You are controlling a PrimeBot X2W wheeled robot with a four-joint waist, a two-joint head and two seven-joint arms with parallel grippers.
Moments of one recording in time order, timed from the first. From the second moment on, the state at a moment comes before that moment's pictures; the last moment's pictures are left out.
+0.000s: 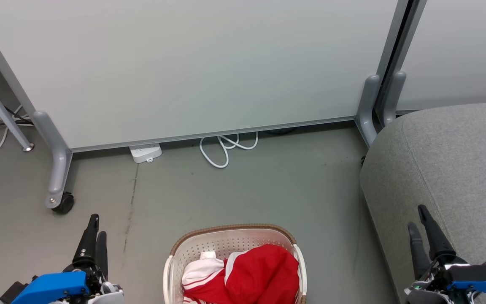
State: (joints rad) left arm -0.05 0.04 0.10 0.29 -1.60 -0.12 0.09; right arm -0.06 -0.04 -0.10 0.29 1.60 0.13 0.09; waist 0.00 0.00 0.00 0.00
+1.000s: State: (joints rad) left arm -0.08 0.04 0.06 0.23 -1.10 -0.11 -0.03; right arm -0.08 -0.04 -0.02 0.23 1.13 0.13 -0.03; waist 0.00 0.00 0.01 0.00
